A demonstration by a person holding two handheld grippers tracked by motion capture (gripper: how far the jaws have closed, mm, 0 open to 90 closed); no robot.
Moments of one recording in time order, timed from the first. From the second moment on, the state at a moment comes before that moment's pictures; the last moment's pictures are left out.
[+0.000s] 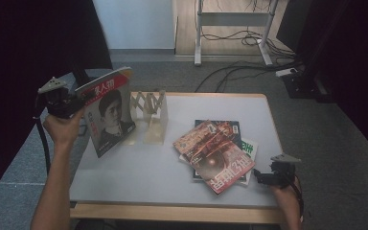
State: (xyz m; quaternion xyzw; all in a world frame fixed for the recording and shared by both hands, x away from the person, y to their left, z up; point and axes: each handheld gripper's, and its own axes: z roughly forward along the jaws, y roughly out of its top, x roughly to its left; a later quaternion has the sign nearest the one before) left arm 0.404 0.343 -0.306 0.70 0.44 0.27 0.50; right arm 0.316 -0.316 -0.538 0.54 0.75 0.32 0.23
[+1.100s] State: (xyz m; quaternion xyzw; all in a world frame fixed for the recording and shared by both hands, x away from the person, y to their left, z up) left arm 0.376 0.371 -0.325 0.75 0.44 0.23 0.44; right arm 0.316 -0.316 -0.538 0.54 0.75 0.32 0.23
